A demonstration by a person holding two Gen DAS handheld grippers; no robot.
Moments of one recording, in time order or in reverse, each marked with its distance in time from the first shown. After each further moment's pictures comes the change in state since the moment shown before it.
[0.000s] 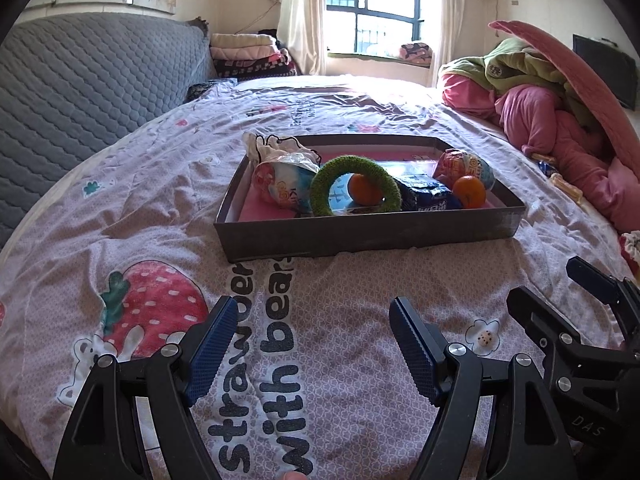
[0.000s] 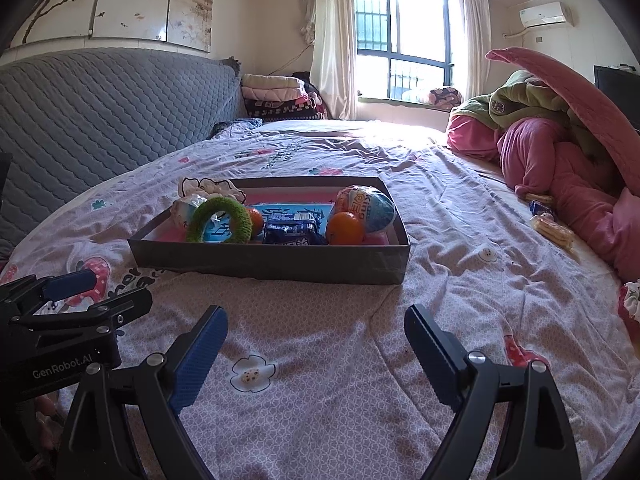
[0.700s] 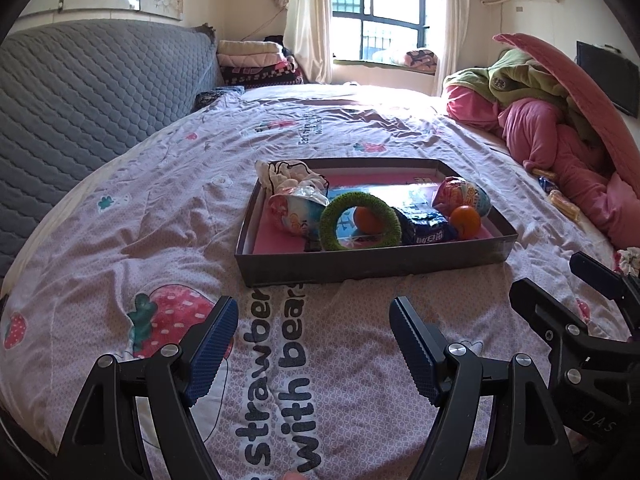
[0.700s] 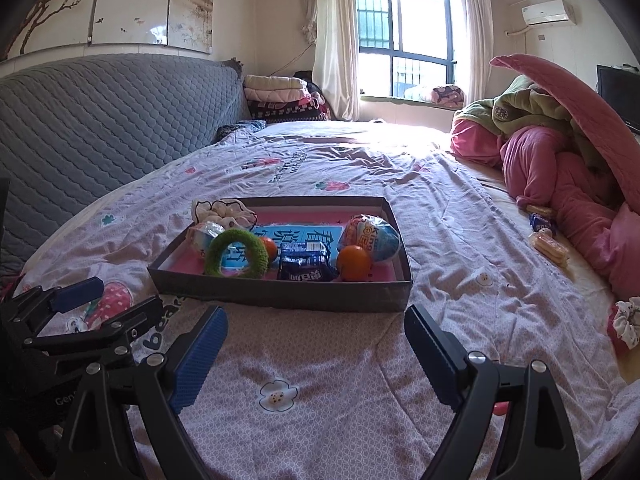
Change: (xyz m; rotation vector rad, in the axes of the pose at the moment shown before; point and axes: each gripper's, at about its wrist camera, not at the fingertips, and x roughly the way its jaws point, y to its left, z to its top) left arm -0.027 0.005 0.025 -0.017 -0.010 0.016; right arm -0.021 0.007 0.037 0.002 0.009 0.011
